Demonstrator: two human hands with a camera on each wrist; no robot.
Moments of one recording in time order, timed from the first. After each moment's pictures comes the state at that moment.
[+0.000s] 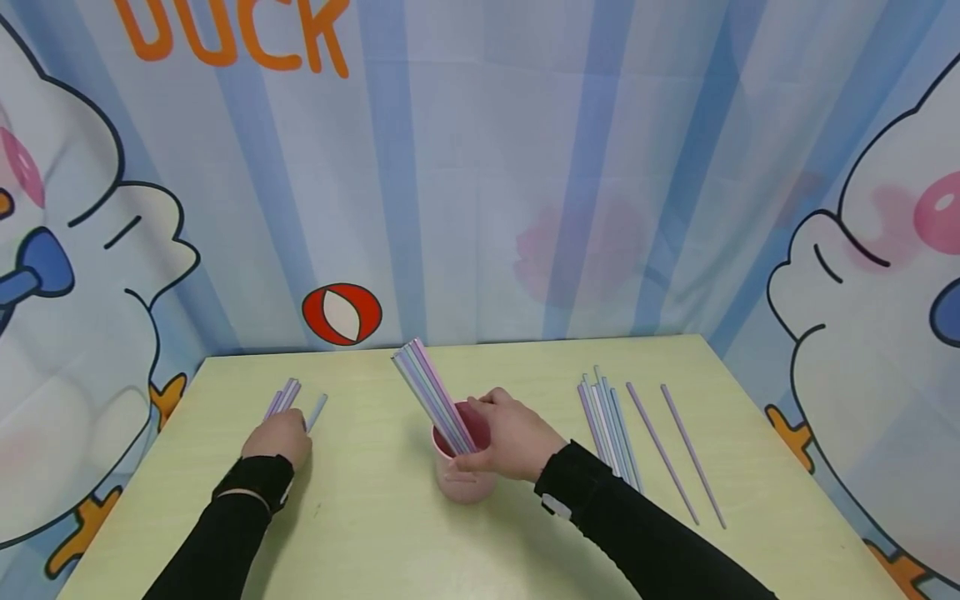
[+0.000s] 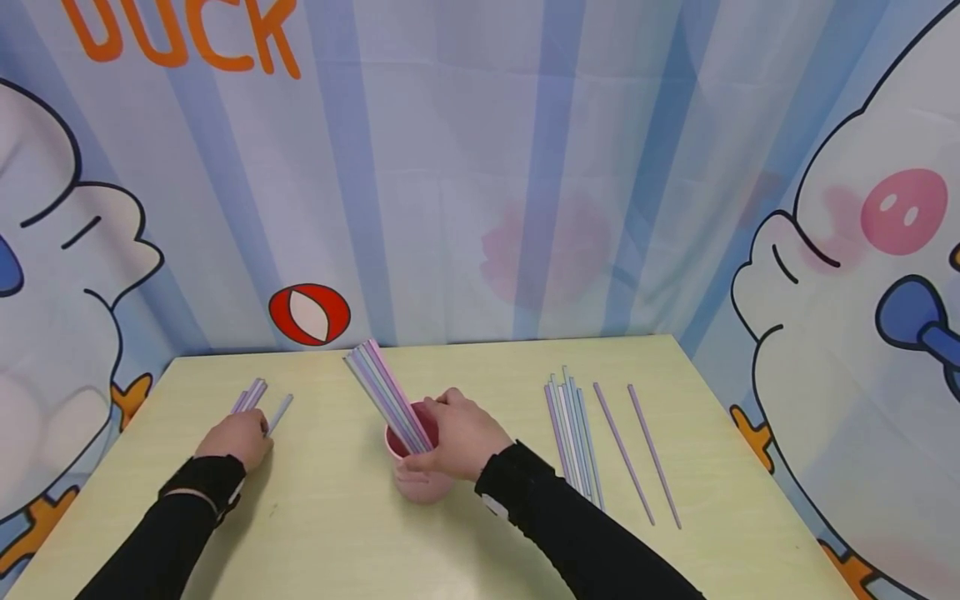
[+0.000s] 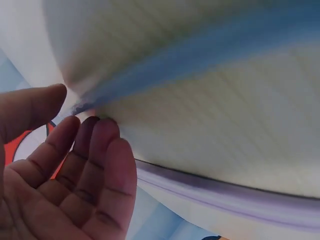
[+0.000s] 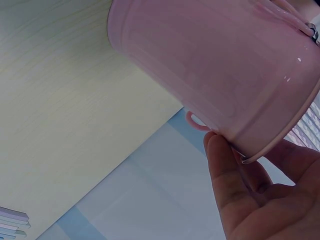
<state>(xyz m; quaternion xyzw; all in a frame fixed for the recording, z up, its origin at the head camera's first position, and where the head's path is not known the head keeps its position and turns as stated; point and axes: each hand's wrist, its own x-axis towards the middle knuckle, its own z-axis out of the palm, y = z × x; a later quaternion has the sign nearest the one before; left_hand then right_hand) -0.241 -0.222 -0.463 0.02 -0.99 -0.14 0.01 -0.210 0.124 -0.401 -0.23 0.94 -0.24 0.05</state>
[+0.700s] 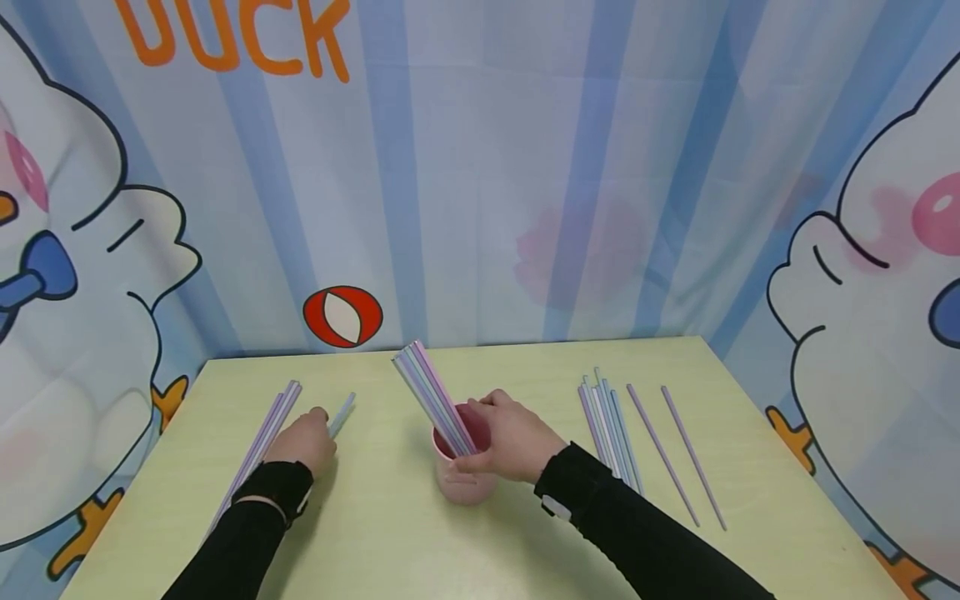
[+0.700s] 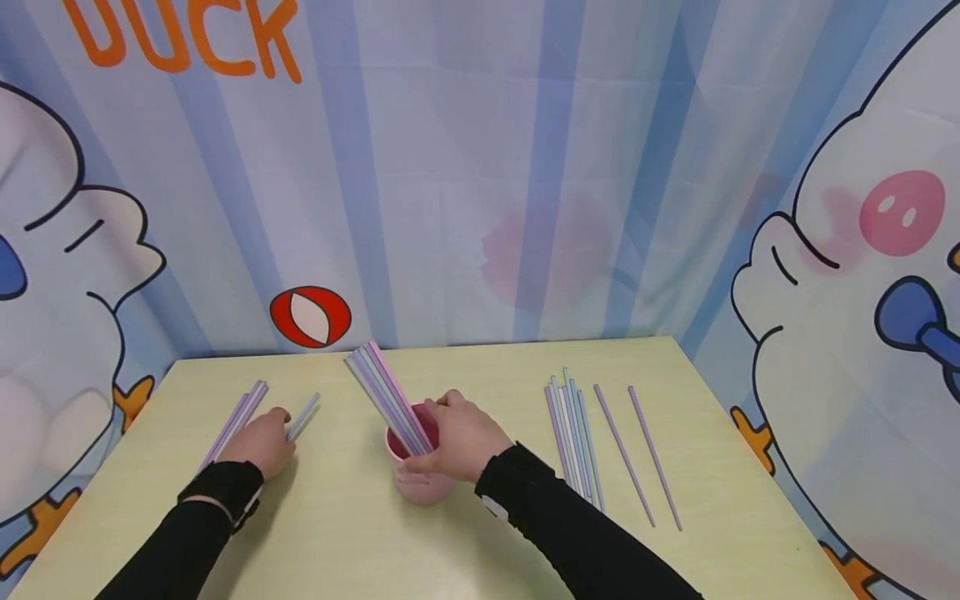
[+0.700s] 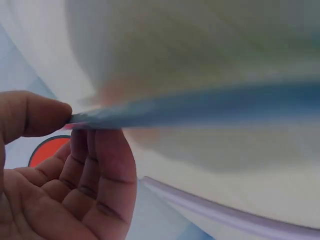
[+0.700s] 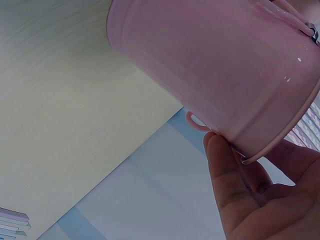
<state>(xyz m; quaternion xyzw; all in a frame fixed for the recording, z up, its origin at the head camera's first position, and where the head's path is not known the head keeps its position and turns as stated) -0.241 -0.193 -0.465 0.00 -0.99 -0.15 -0.01 -0.211 0.123 -0.405 -0.23 0.94 -0.24 0.05</state>
